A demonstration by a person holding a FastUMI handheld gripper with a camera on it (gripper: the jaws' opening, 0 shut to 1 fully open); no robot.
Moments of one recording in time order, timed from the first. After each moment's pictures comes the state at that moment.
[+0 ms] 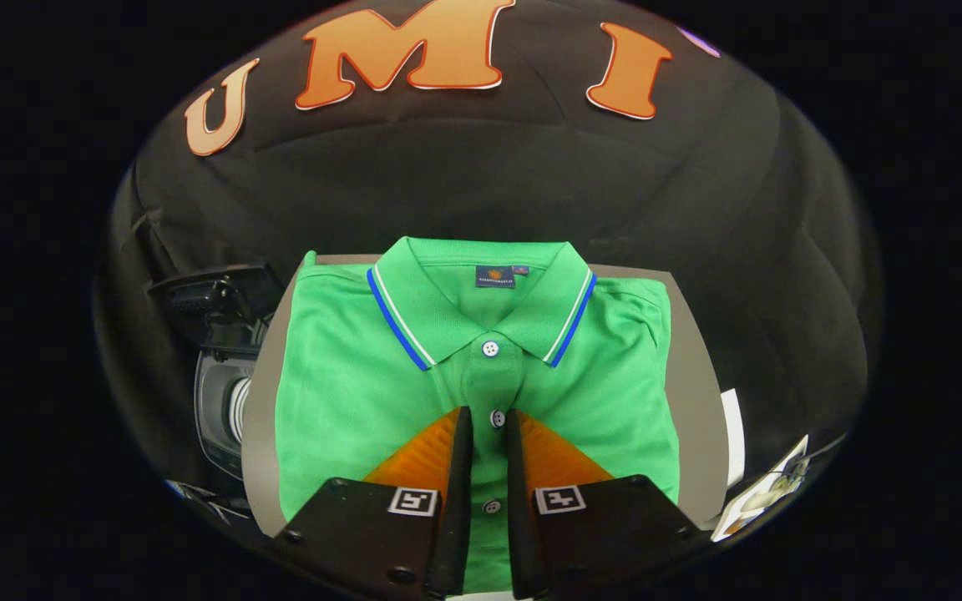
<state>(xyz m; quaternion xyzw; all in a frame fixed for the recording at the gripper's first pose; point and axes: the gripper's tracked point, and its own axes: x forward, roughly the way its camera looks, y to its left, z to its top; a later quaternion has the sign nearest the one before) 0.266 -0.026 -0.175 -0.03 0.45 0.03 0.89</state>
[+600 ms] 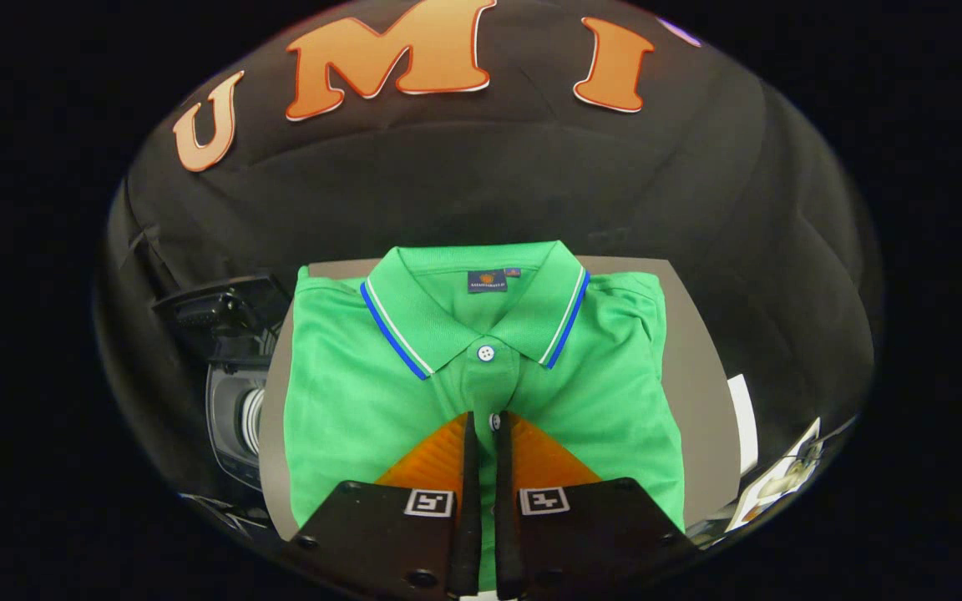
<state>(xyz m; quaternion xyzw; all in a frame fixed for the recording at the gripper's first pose) 0.271 -0.028 -0.171 0.01 0.42 0.03 0.91</state>
